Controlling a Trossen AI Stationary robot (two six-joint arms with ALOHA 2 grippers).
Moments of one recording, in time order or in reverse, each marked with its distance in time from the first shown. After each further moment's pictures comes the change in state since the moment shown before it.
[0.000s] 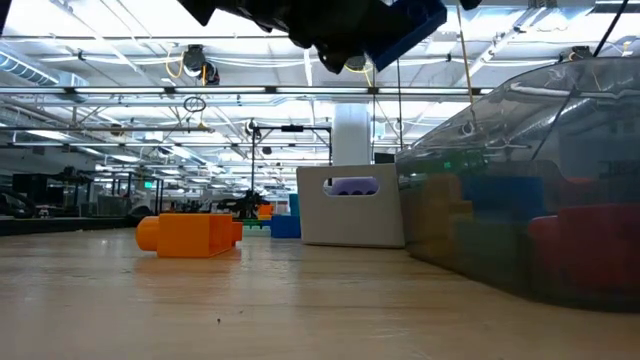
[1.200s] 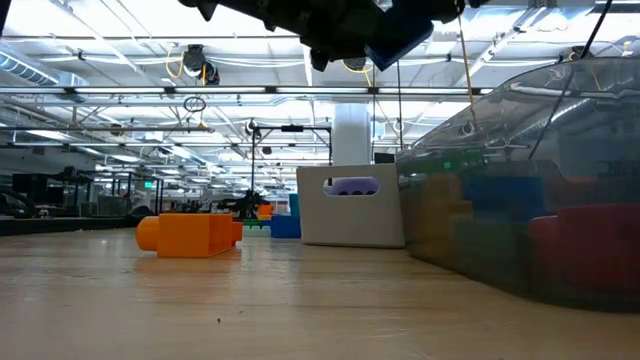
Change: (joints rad) left arm 0.052 -0.032 0.000 0.069 -0.253 -0.093; right arm -0.051 0.130 0.000 0.037 0.157 -0.255
